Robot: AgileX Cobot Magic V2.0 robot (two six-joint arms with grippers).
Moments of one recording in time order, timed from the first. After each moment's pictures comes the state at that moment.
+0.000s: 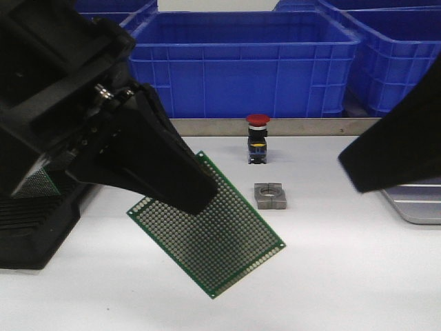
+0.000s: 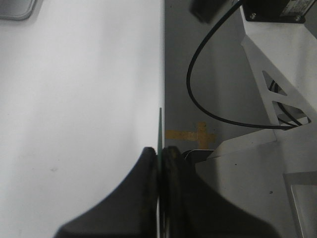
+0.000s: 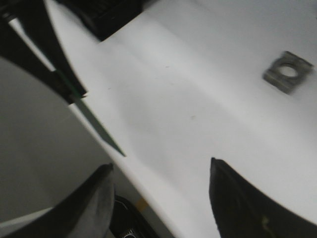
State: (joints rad) left arm -0.55 1.48 -0.87 -1.06 0.91 1.62; right arm 0.56 0.91 -0.52 0.65 0.46 -0.70
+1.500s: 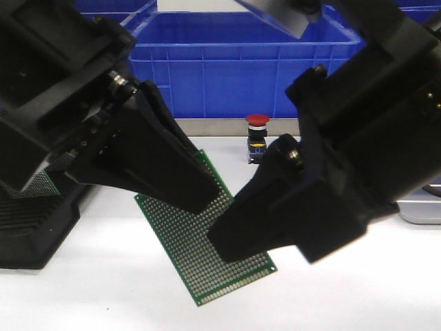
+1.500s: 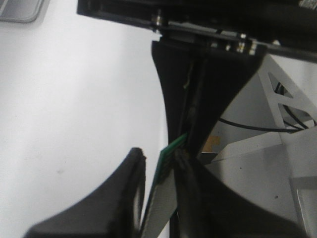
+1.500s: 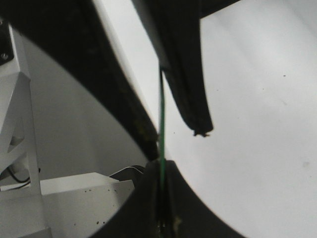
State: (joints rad) left arm -0.55 1.48 -0.87 -1.08 0.90 1.62; right arm 0.68 1.31 -0.60 1.18 0.44 -1.30
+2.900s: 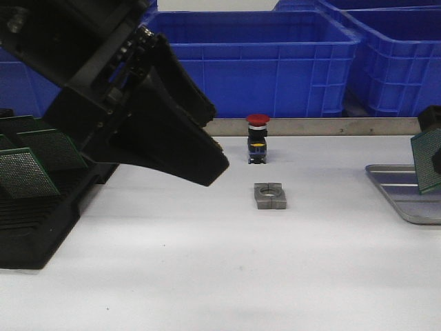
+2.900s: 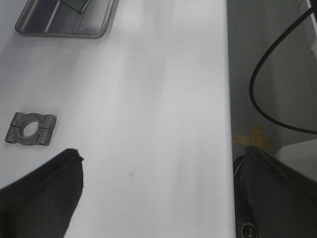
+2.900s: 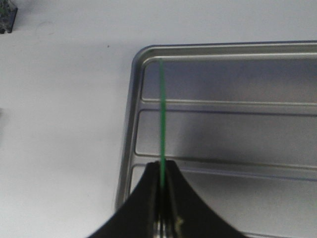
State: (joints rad) left arm -0.55 1.48 -0.94 -1.02 0.77 1.61; right arm -0.12 1.59 -0.73 1.31 0.22 -1.29
